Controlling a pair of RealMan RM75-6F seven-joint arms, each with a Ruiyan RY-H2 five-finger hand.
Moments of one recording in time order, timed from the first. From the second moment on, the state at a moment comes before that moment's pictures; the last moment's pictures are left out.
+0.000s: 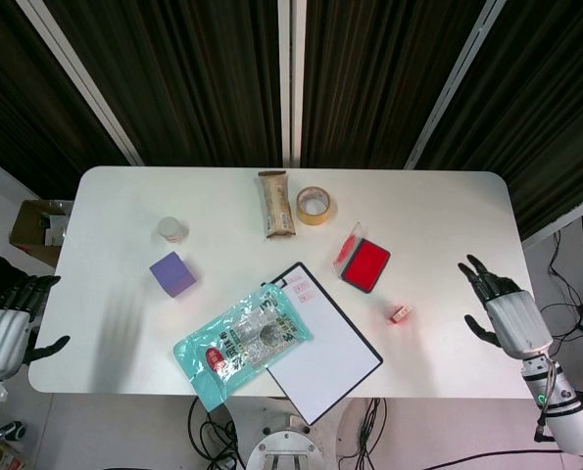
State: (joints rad) left arm -0.06 -1.17 -0.01 -1.47 1.58 1.55 -0.08; right arm 0.23 -1.23 0.02 -1.39 -1.69 1.42 0.02
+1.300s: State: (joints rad) left arm -0.07 -1.19 0.00 -1.44 1.56 1.51 -0.08; right arm 0.49 -1.55 -0.07 -0.98 -1.81 1.19 0.01
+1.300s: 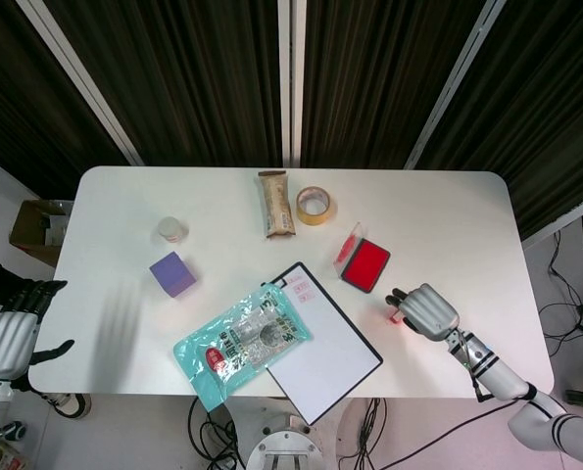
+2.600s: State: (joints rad) left arm -0.07 -1.19 0.00 -1.43 1.55 1.50 -0.10; right arm 0.52 -1.60 -0.11 -0.91 -1.77 1.20 0.05
